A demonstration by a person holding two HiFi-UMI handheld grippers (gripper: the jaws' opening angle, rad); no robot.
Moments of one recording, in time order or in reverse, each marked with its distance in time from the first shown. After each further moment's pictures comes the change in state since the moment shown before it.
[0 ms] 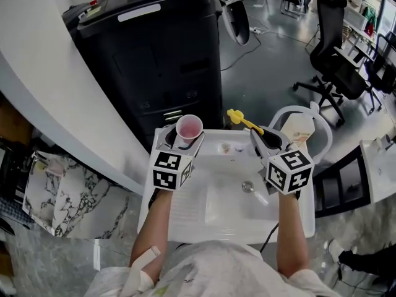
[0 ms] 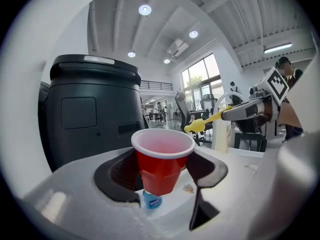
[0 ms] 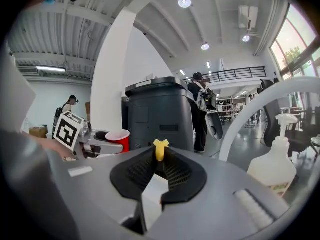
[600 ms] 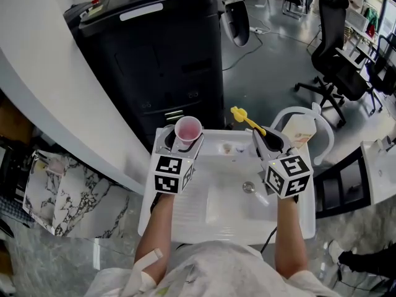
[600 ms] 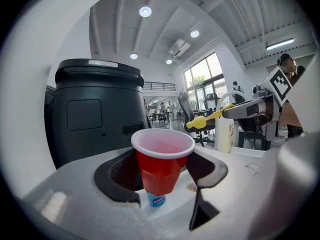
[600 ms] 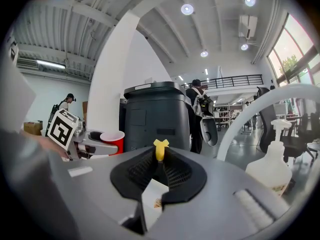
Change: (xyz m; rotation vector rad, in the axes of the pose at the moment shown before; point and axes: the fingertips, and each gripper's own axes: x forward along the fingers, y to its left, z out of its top) left arm -0.007 0.004 -0.001 0.009 -0.008 0.047; right arm -0.002 -0.003 0.003 -0.041 -0.056 -0.051
